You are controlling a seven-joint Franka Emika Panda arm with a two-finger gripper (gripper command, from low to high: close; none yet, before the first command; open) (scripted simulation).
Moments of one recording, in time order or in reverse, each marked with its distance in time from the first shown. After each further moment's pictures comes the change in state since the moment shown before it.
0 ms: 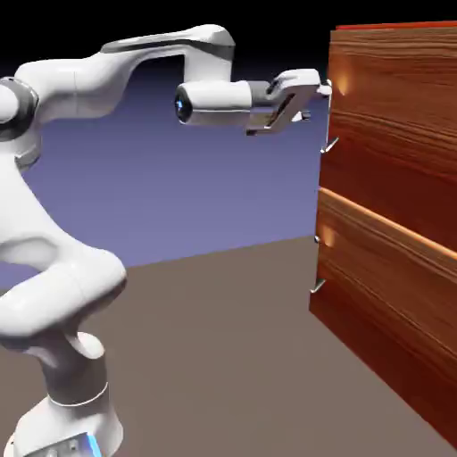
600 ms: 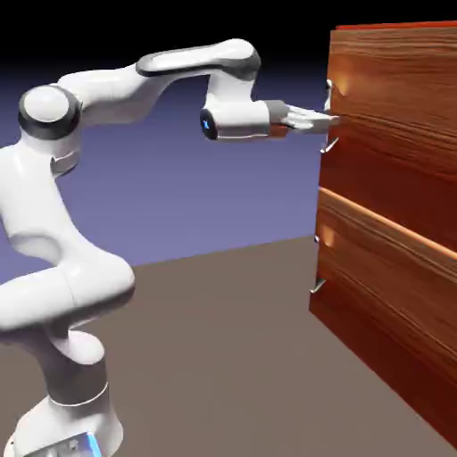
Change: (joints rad) arm -0.391 0.009 0.342 0.291 0.431 0.014 0.151
